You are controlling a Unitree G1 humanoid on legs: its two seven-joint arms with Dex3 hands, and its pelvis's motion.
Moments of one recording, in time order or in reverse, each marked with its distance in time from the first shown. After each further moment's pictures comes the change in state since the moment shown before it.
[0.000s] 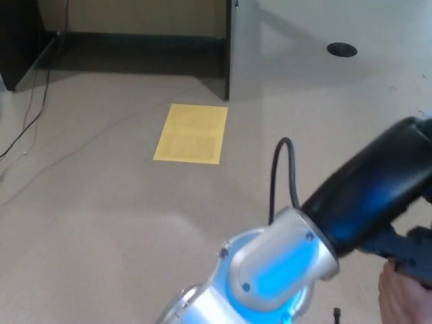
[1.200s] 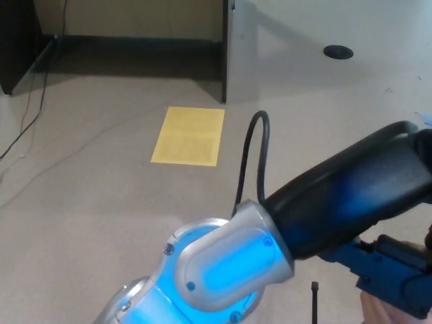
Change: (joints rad) left_arm -0.073 0.170 0.071 -0.135 -0.026 0.073 -0.134; right_arm 0.027 -0.015 0.020 0.000 -0.066 -0.021 -0.102
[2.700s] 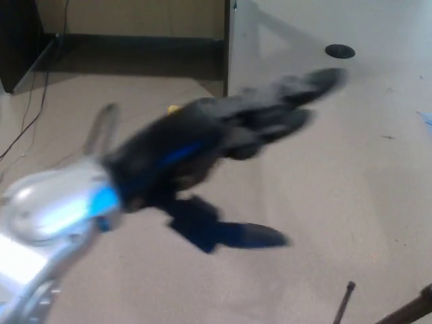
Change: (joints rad) left_arm 0.195 0.402 0.525 0.095 -0.304 0.030 -0.265; right_arm -0.115 0.065 -0.118 0.144 0.137 0.053 0.303
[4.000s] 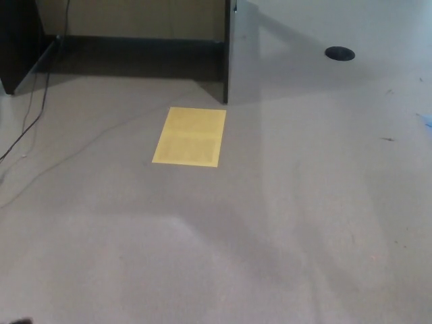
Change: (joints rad) left_arm 0.557 0.099 0.161 1.228 0.188 -0.550 0.136; right_arm 0.002 0.009 0.009 -0.006 0.010 0.003 0.008
